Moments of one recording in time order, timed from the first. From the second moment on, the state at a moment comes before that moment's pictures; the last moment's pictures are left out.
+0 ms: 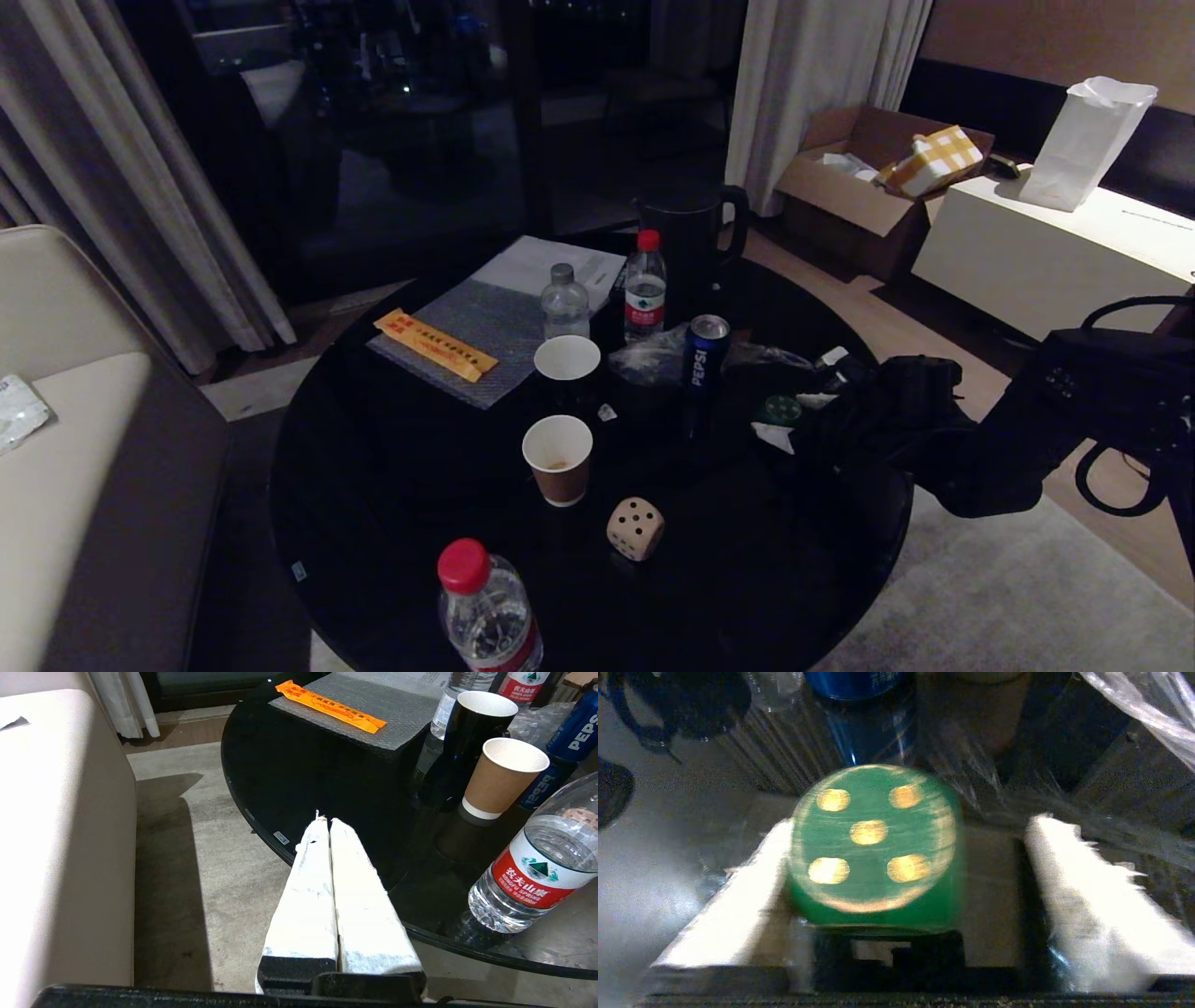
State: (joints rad) left arm 0.00 0.00 0.00 0.00 0.05 -0.04; right arm 0.08 2.39 -1.02 -1.01 0.47 -0.25
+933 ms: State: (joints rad) left arm 0.00 0.00 0.00 0.00 0.05 -0.04; right arm 0.07 2.23 -0.76 -1.18 0.30 -0.15
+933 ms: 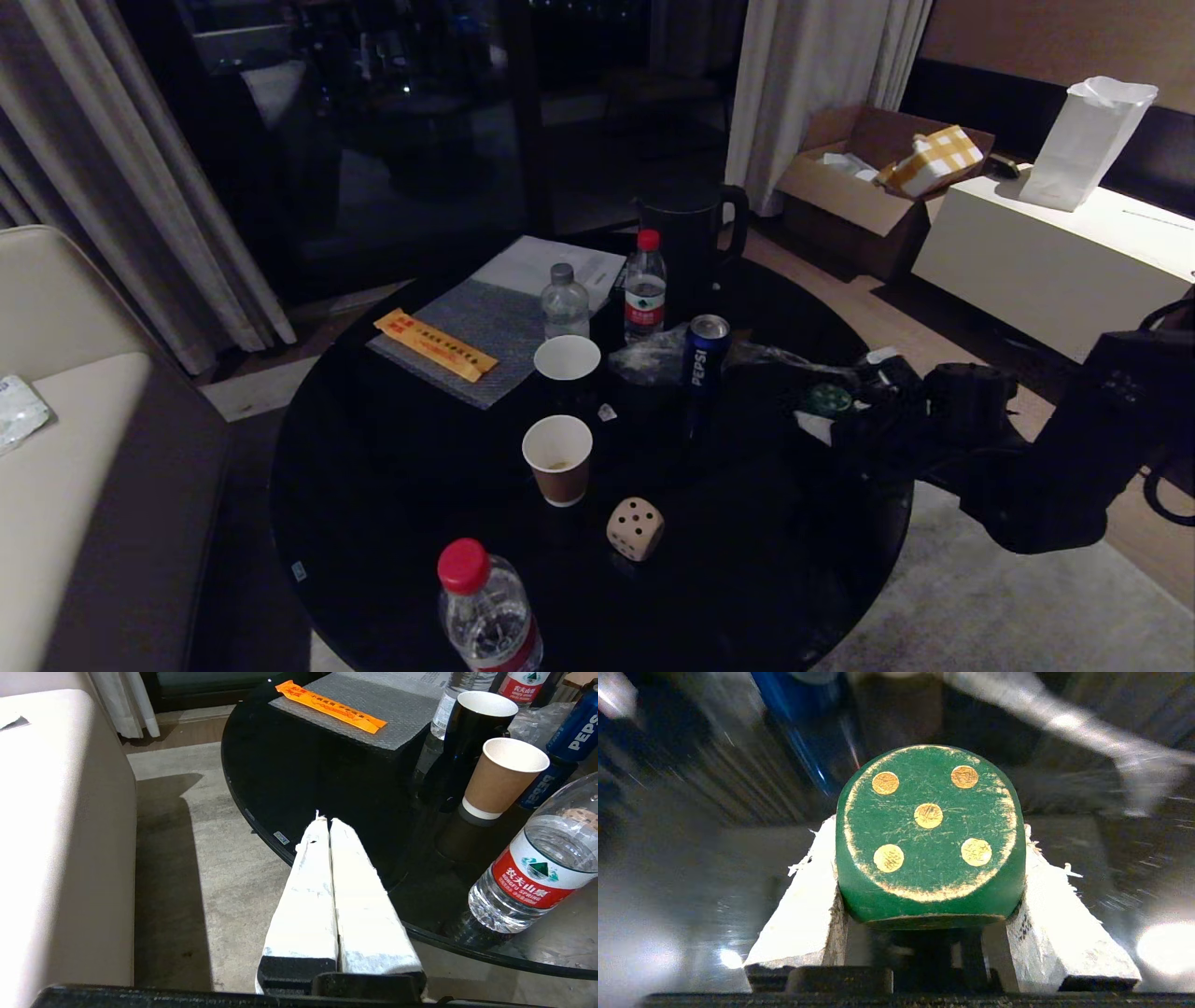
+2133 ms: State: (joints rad) left arm 0.00 0.00 0.00 0.00 0.05 -0.04; right arm -0.09 0.42 -0.01 -0.11 0.06 0.12
